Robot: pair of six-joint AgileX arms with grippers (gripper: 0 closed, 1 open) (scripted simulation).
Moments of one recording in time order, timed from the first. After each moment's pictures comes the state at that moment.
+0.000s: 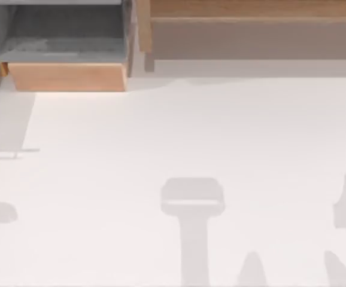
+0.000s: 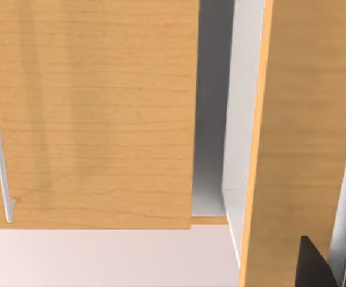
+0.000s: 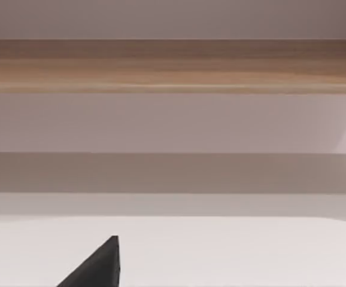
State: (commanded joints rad) left arm 0.66 2.02 0.52 1.49 0.70 1.59; right arm 0.00 0.00 0.00 0.00 0.00 0.00
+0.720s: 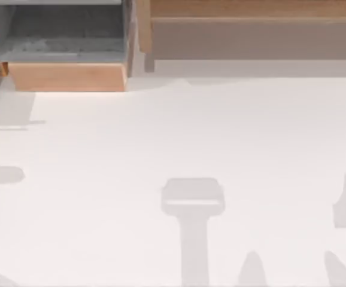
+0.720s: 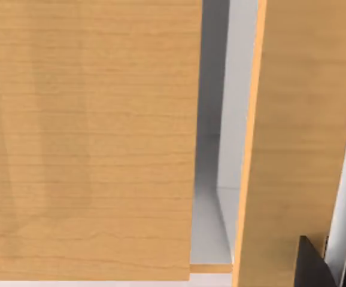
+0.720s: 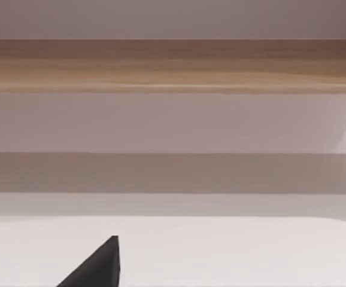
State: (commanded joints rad) left arm 0.54 2.12 0.73 1.37 0.58 1.58; right arm 0.00 0.00 0.00 0.00 0.00 0.00
